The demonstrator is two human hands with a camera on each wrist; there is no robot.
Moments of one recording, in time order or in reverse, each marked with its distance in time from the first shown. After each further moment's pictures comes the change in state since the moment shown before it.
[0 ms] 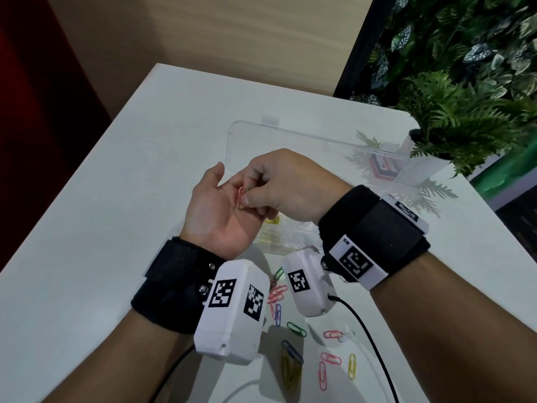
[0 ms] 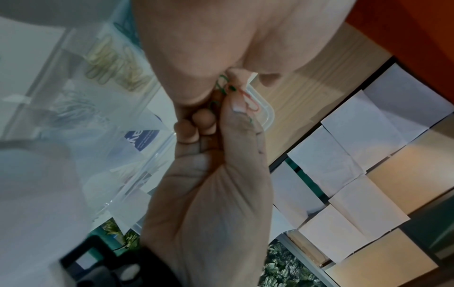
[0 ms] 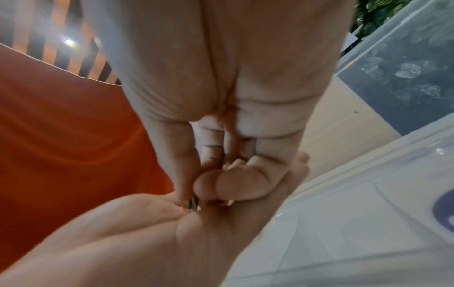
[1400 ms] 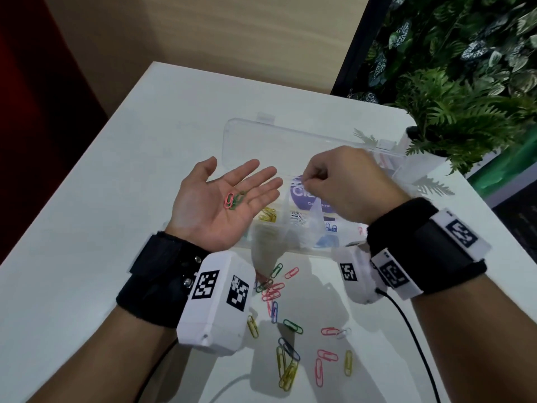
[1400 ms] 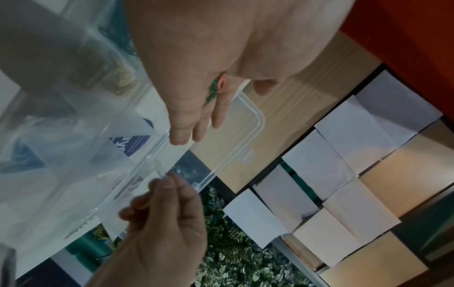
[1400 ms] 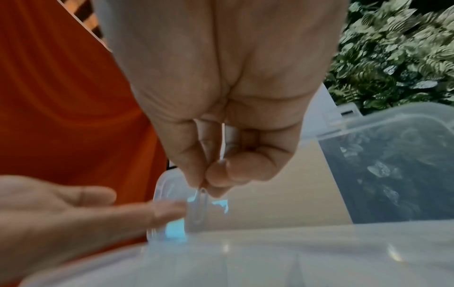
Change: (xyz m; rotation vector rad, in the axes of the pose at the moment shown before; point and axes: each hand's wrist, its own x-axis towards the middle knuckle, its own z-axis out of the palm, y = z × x) left_hand 0.001 0.012 -0.004 -0.060 -0.041 -0.080; right_hand -0.031 0.036 -0.039 -0.436 0.299 0.119
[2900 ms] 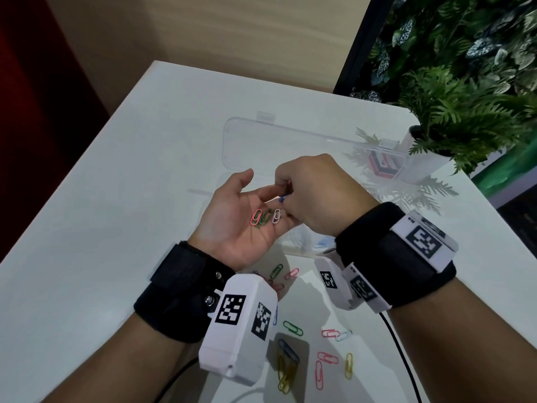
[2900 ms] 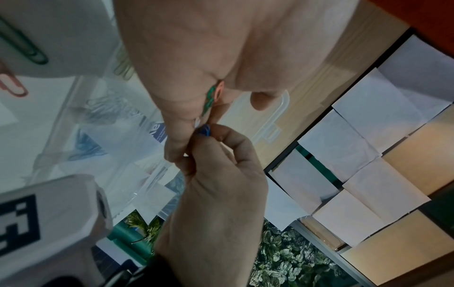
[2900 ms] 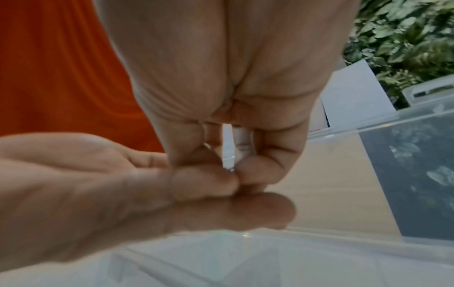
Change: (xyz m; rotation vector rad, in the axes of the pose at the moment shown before) left_hand -0.002 -0.030 0.009 0.016 -0.135 -0.146; right_hand -0.003 -0.032 0.014 -0.101 -0.112 -0.118
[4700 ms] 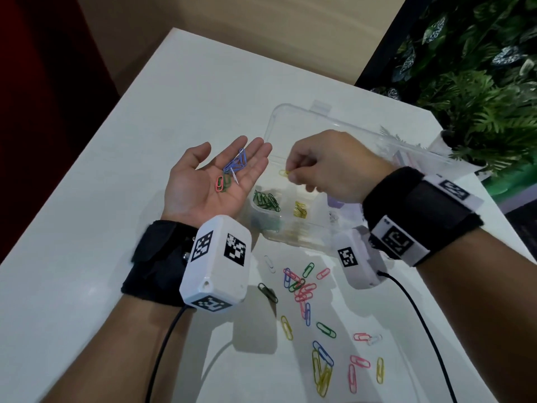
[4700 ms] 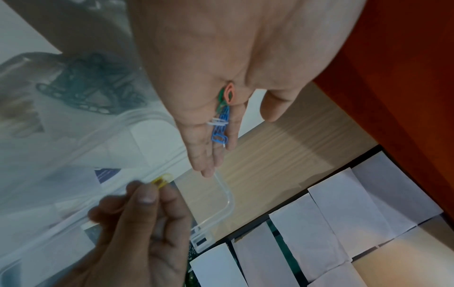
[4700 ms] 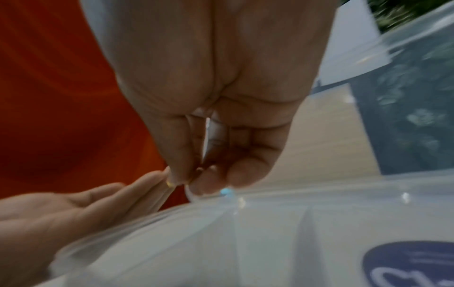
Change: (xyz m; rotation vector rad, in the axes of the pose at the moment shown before) left_hand -0.009 0.070 -0.060 -0.338 0.067 0.302; right_hand 0.052 -0.015 0.010 0.144 -0.106 0.003
